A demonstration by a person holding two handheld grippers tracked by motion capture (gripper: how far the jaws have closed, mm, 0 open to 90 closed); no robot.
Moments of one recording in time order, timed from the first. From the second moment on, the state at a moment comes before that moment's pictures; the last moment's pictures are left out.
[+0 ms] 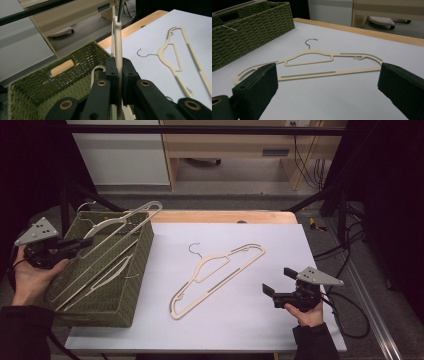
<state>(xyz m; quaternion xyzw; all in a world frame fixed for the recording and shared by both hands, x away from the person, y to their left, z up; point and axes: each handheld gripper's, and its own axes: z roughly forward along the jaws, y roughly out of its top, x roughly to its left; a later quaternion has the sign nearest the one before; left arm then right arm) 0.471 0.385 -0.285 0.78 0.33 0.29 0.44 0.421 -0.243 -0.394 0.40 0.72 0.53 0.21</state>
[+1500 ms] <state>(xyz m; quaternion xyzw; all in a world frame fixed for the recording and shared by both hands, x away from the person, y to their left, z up) 0.481 0.412 -0.387 0.82 0.37 0.29 0.32 0.423 -0.239 -0.398 0.39 0.73 0.52 0.21</state>
